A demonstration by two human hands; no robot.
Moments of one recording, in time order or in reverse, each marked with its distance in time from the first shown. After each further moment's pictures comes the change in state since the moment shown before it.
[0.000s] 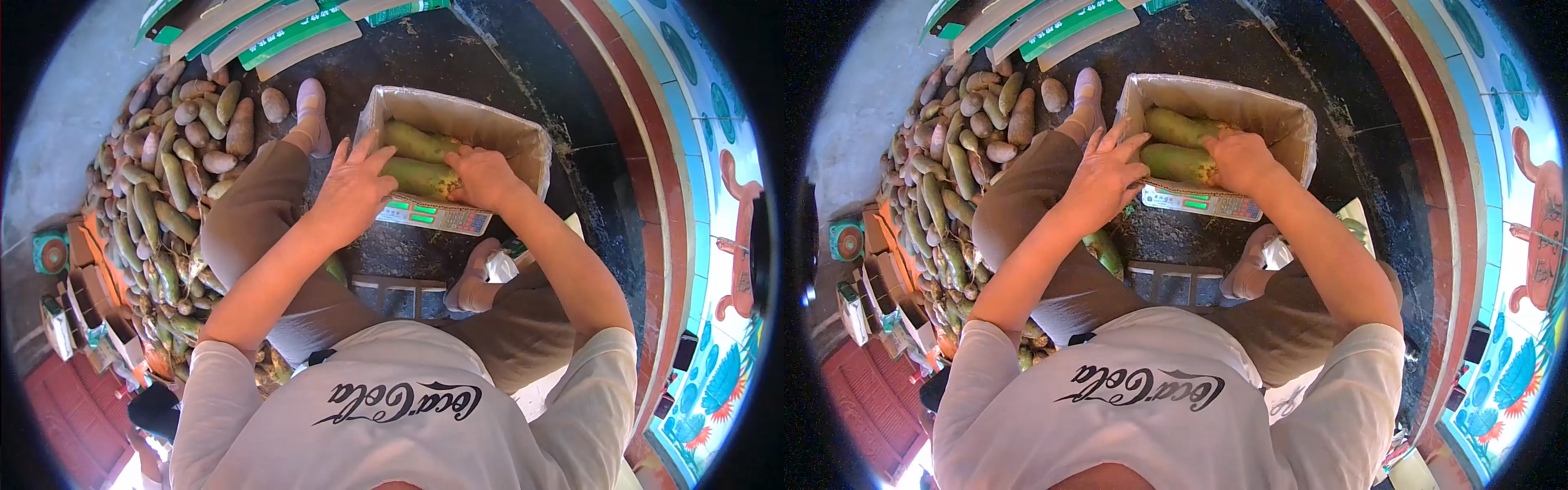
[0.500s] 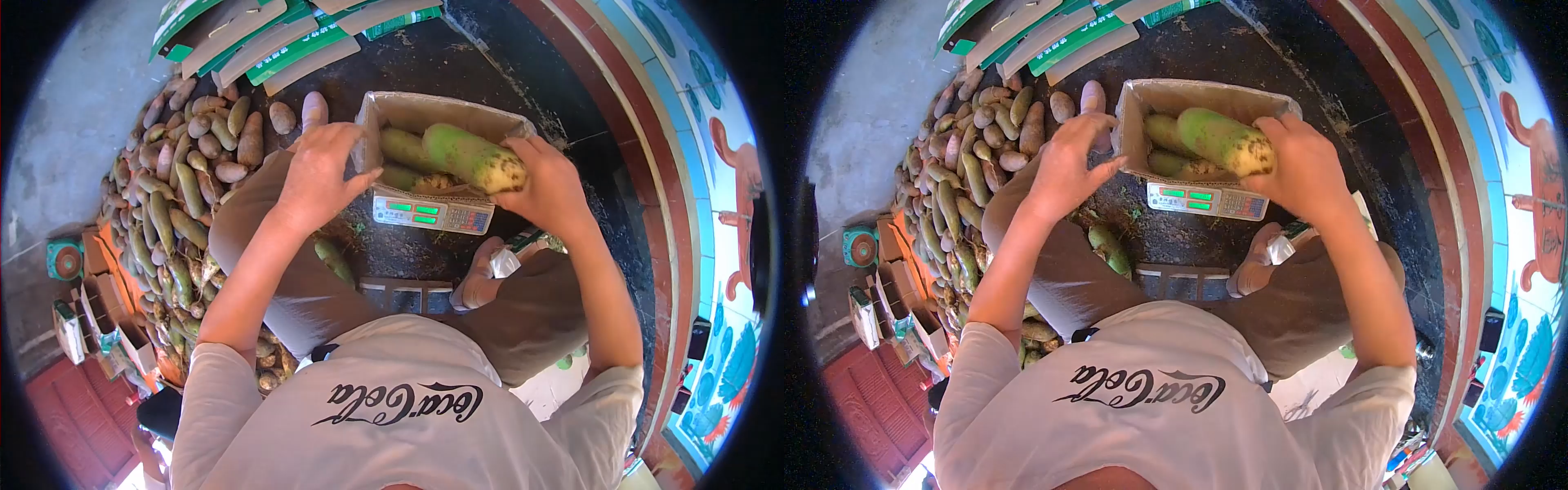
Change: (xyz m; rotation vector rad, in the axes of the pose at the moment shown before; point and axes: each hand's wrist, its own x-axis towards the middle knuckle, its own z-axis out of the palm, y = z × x) left_hand 0.001 0.013 -0.059 -0.083 0.197 -0.088; right_hand -0.110 -0.001 -0.074 0.264 0.475 0.158
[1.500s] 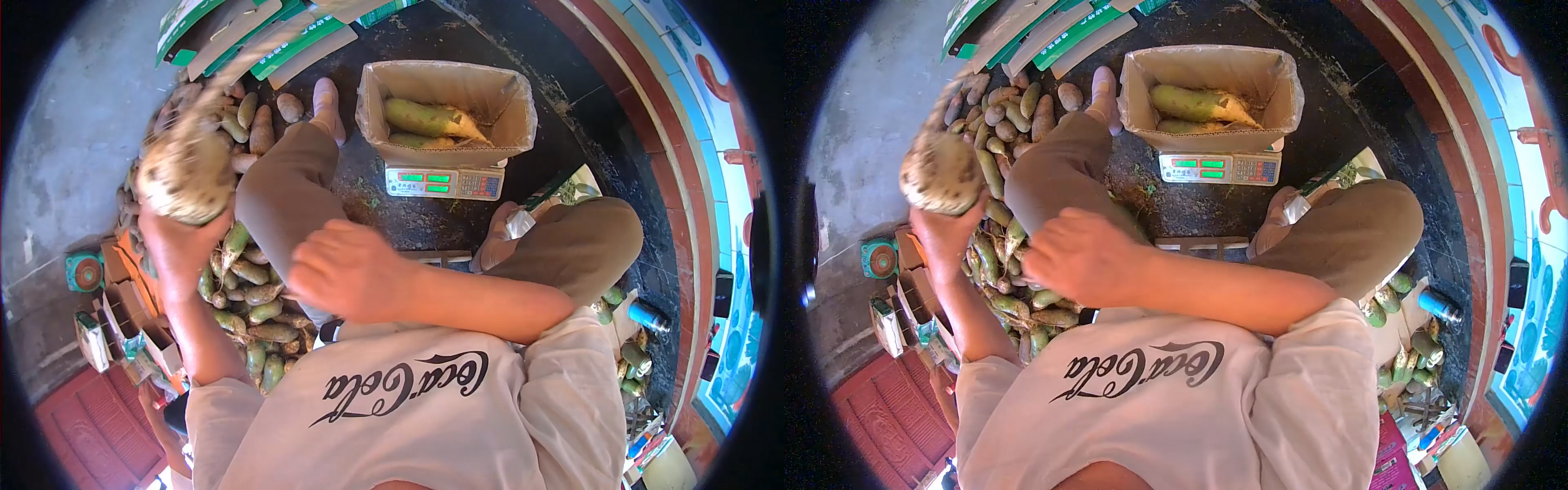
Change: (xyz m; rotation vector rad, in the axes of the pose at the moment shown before) left_hand -0.108 0.016 -0.136 0.058 0.373 -0.312; right_hand -0.047 -0.210 0.076 0.573 0.482 -0.756
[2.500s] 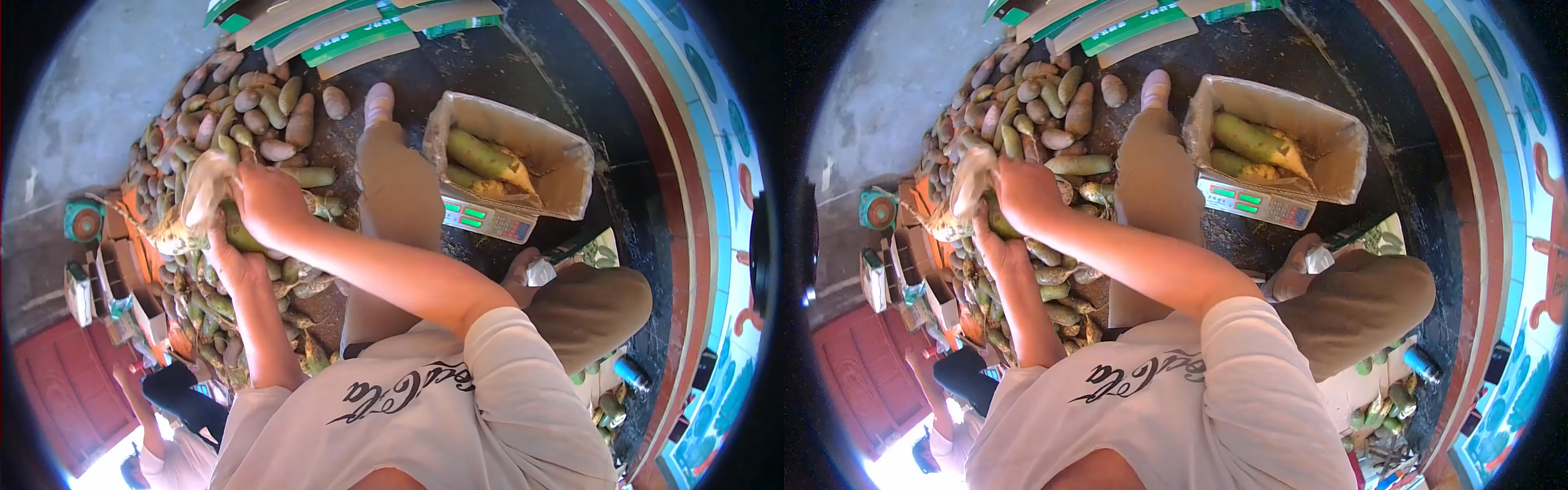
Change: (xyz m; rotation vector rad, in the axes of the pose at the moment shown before) left_hand -0.056 -0.111 0.051 -1.320 0.747 -0.806; right_hand 0.113 0.062 0.169 0.336 -0.055 0.711
